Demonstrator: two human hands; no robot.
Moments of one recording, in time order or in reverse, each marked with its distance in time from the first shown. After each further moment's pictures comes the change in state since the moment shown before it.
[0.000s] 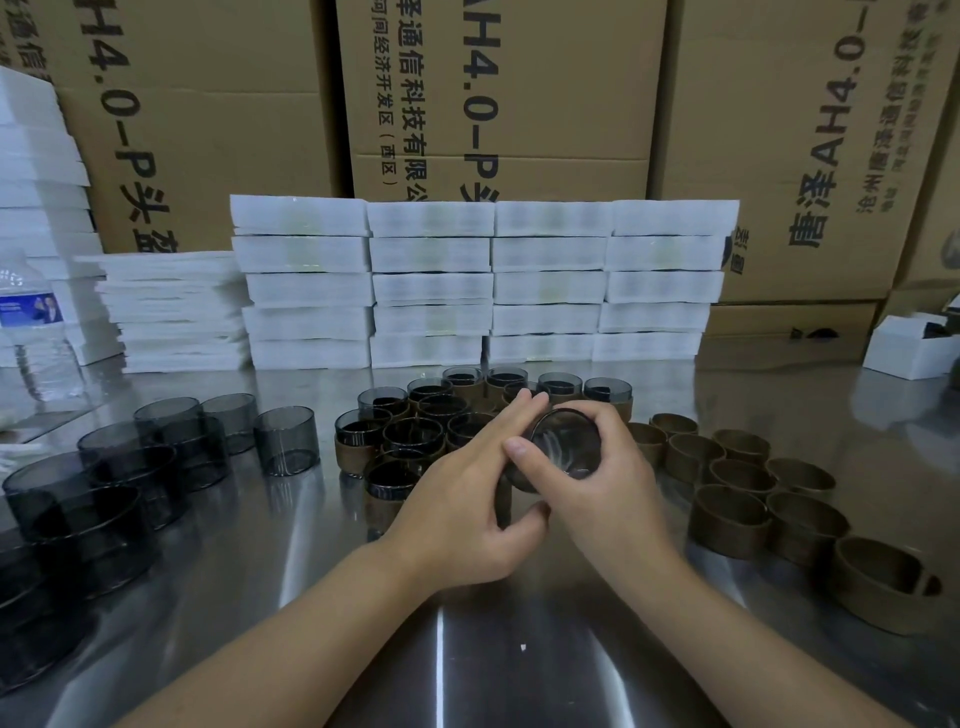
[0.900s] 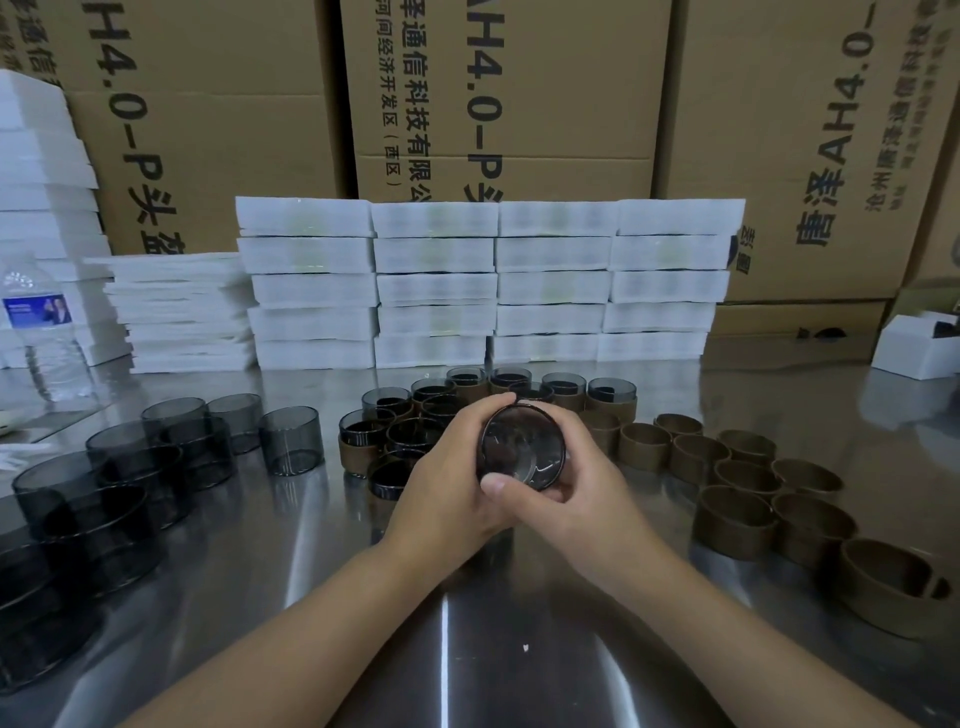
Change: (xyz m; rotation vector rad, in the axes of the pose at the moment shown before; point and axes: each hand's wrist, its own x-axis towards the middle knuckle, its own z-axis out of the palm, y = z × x) left_hand 0.000 -0.013 0.003 -0.132 0.154 -0.185; right_hand -0.003 -0.001 0.003 0.173 -0.328 -0.056
